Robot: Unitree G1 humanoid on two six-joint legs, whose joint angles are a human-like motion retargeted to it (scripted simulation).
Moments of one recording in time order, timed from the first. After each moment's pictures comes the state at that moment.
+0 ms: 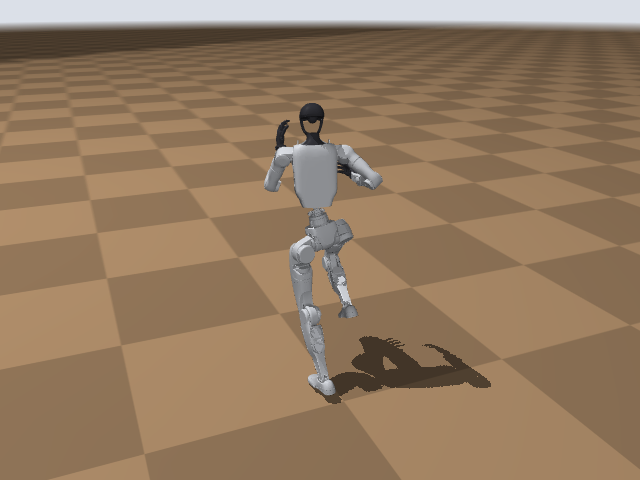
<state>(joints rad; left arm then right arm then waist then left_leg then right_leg) -0.68 0.37 -0.09 -0.33 0.14 -0.23 0.42 0.45 -0.73 -0.02 -0.64 0.52 -0.37 0.08 -0.37 0.21 0.10 -0.01 0.17 -0.03 0.35 -0.43 -0.06 -0.89 -0.15 -0.26 1.87 -0.72 -0.09</state>
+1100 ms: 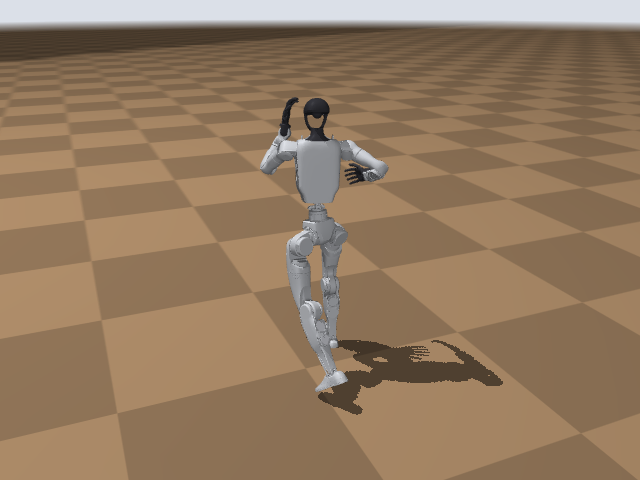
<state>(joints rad) -0.94 0.53 -0.18 -0.49 -0.41 -0.34 0.33 0.85 -0.80 -0.26 -0.58 0.51 -0.25 0.14 -0.49 0.09 0.06 0.23 0.13 0.07 0.35 -0.06 -0.04 -0.34 -0.18 -0.38 0.31 -0.41 0.11</state>
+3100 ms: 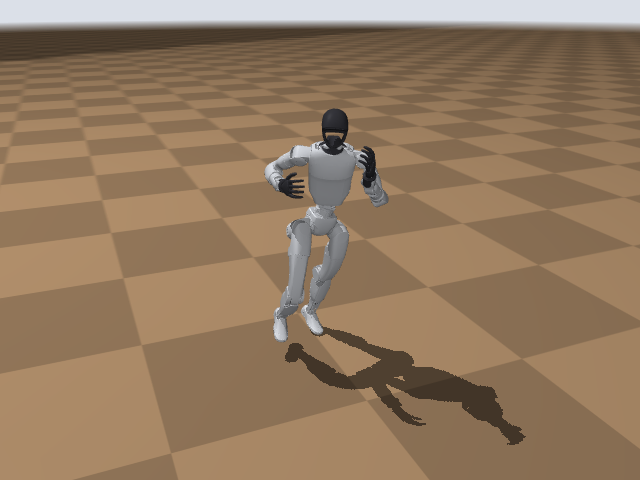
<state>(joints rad) -0.62 0.52 -0.10 -0.56 -0.53 -0.32 0.32 0.36 -0.72 -0.05 -0.75 0.61 -0.33 -0.02 -0.44 0.28 0.20 0.06 0.17 0.03 0.02 -0.08 -0.05 -0.58 -0.09 -0.31 1.09 -0.36 -0.01</state>
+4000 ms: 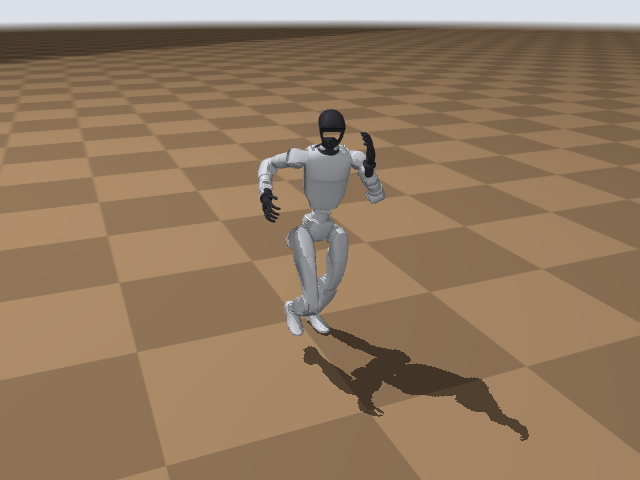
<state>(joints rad) -0.90 0.47 -0.10 -0.37 -0.15 -0.28 0.39 0.71 -0.70 -0.21 -0.41 0.51 -0.35 -0.01 -0.41 0.16 0.12 -0.03 0.15 -0.01 0.36 -0.45 0.02 -0.81 -0.10 -0.25 1.62 -0.56 0.01</state>
